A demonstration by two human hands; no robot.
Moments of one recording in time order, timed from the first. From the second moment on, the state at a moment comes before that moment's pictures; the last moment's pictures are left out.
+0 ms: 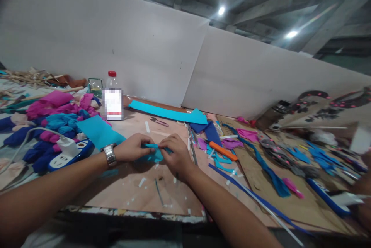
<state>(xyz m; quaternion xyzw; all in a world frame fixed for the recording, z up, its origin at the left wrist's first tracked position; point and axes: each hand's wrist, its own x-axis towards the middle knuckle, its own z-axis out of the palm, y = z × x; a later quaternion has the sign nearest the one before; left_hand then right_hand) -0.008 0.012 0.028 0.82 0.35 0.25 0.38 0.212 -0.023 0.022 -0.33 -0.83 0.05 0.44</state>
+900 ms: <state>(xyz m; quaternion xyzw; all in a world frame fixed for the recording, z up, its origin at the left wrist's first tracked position) -0.007 0.002 0.030 0.87 0.34 0.29 0.21 0.212 -0.022 0.022 -0.35 -0.83 0.04 0.44</state>
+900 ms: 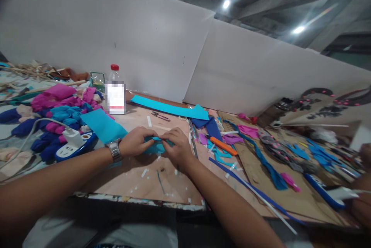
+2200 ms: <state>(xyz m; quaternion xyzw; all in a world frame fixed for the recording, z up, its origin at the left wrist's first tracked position) -0.005 0.002 0.029 0.87 0.32 0.28 0.25 0.215 -0.019 0.018 -0.35 -0.83 0.07 0.42</state>
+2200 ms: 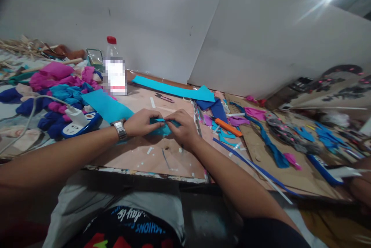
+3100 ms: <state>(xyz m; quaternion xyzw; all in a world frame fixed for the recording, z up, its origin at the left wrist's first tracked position) -0.006 0.005 0.026 0.89 0.33 0.28 0.14 0.212 -0.022 0.020 -0.41 -0.82 0.06 0.40</state>
